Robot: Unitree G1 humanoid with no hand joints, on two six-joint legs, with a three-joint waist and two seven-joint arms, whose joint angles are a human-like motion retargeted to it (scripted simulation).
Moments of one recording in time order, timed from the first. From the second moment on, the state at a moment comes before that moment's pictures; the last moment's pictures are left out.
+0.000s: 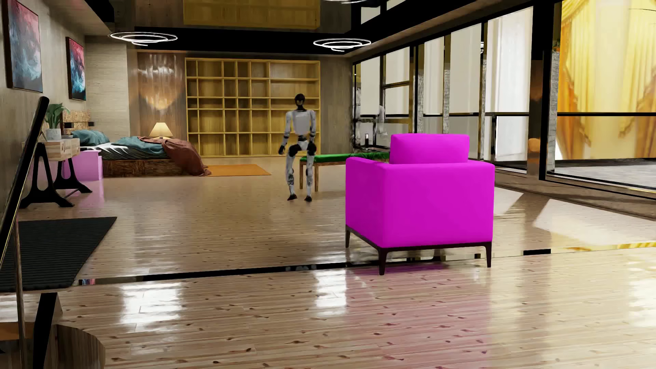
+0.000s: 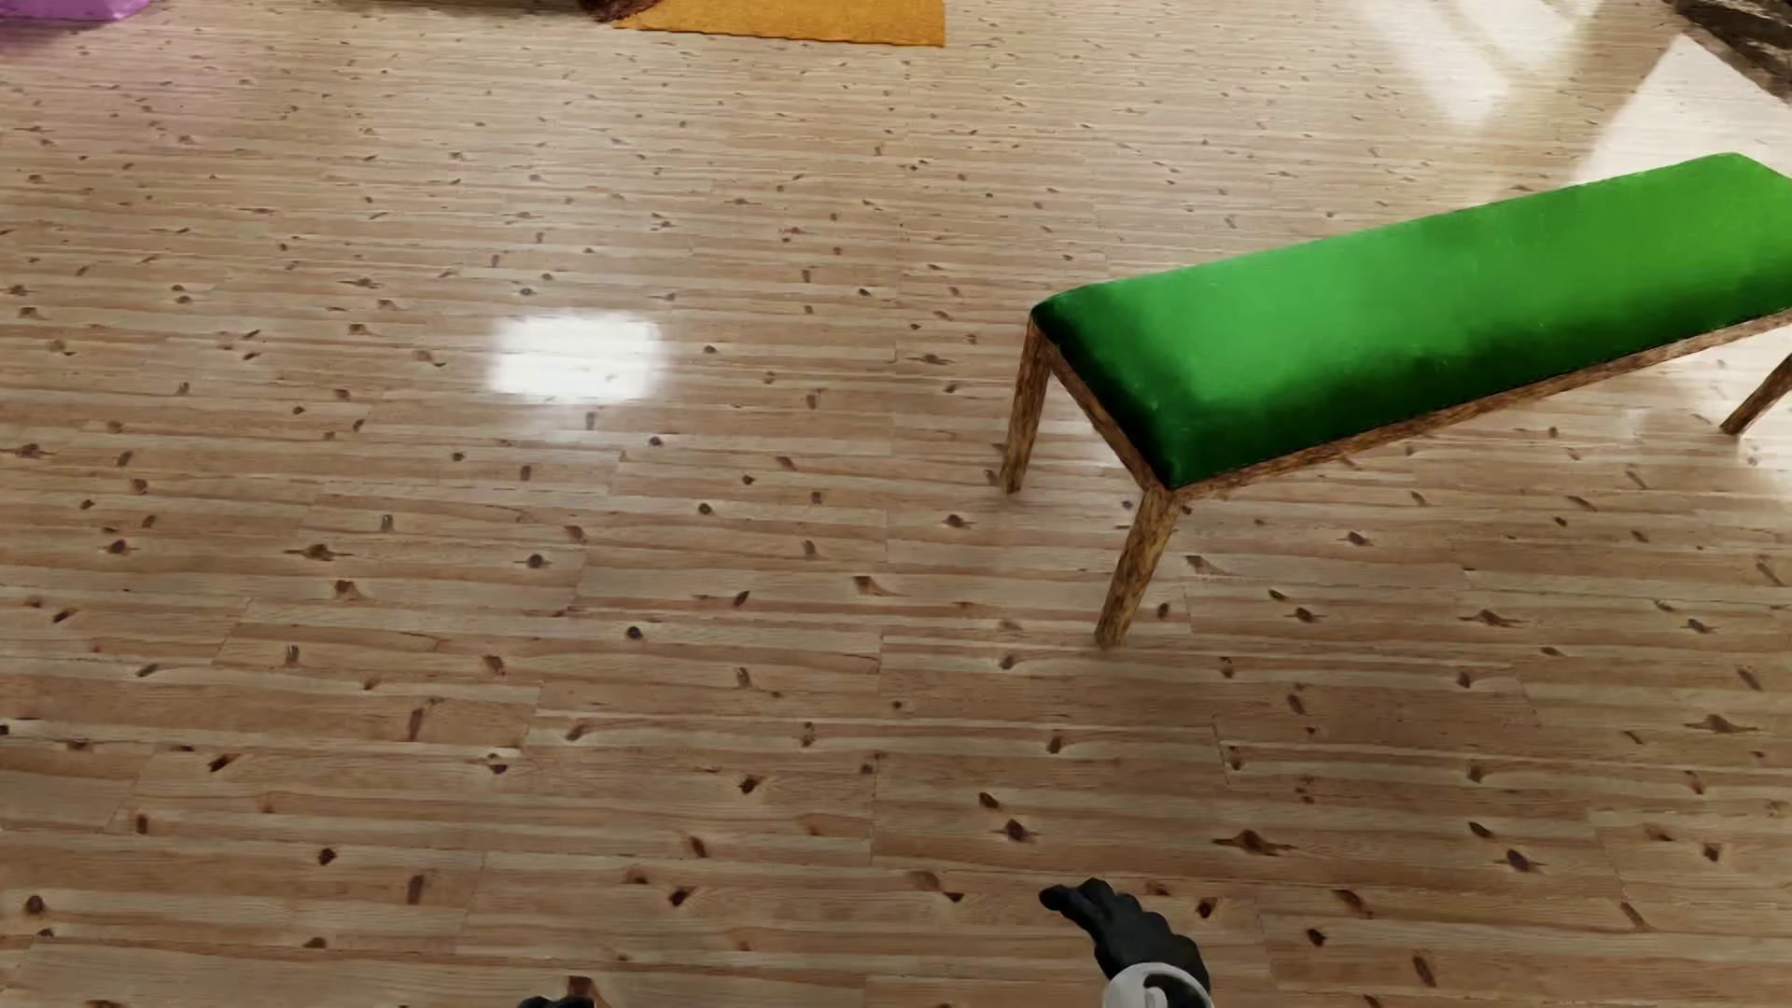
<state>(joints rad) -0.50 -0.11 0.00 0.22 0.19 0.08 0.09 -0.10 0.04 0.89 0.40 0.19 -0.09 -0.14 -0.23 0.16 -0.05 -0.08 -0.09 -0.09 0.13 0.71 0.95 0.75 -0.87 0.15 0.13 0.15 -0.22</state>
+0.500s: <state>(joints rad) -0.32 0.02 0.03 -0.02 0.02 -0.06 0.19 0.04 -0.03 0.31 0.75 0.18 0.01 -0.02 0.17 0.05 -0.11 0.03 0.11 -0.04 0.36 0.88 0.98 0.86 -0.93 0.17 0.14 0.08 -0.11</state>
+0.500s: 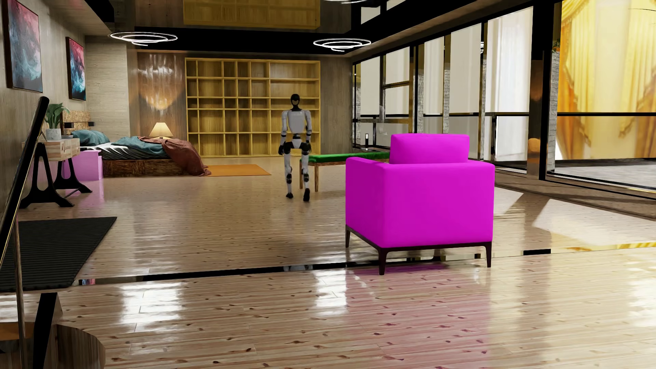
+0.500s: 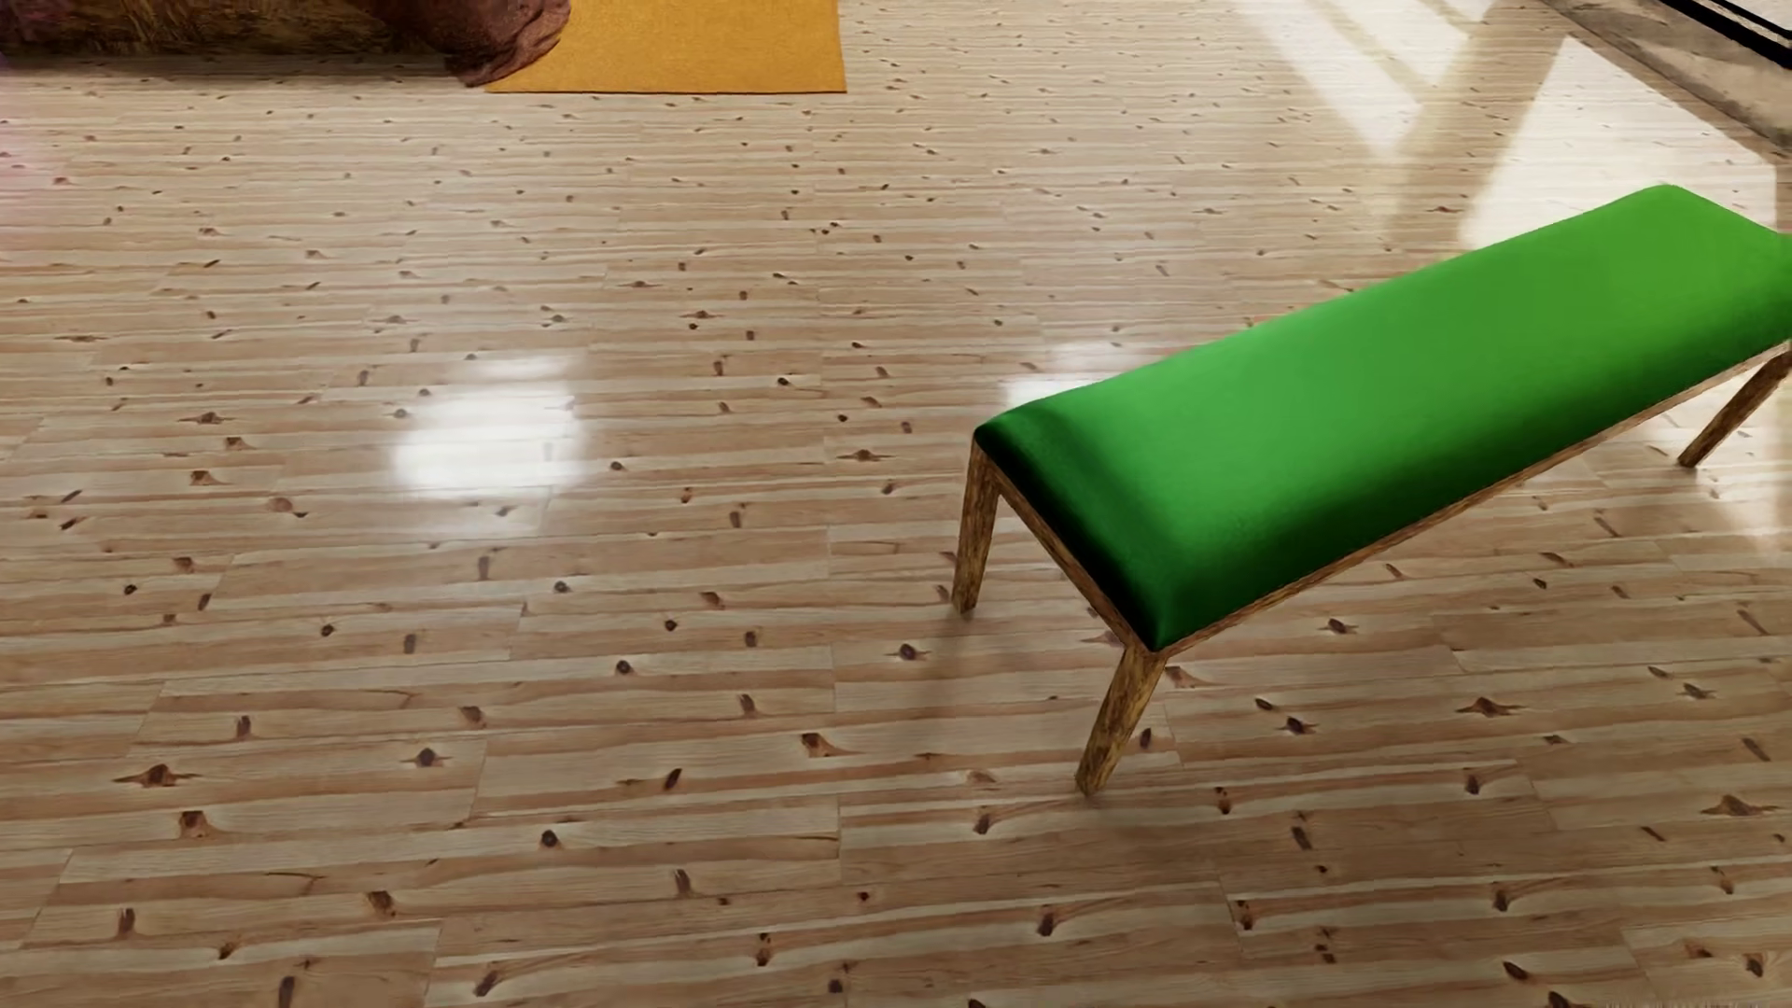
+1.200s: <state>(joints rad) 0.14 -0.40 -0.08 0.00 0.01 0.00 0.16 -0.06 0.00 0.44 0.31 0.05 0.14 -0.08 0.10 0.09 -0.03 -0.05 -0.05 -0.16 0.16 0.84 0.99 0.78 -0.86 0.14 0.21 0.14 -0.12</state>
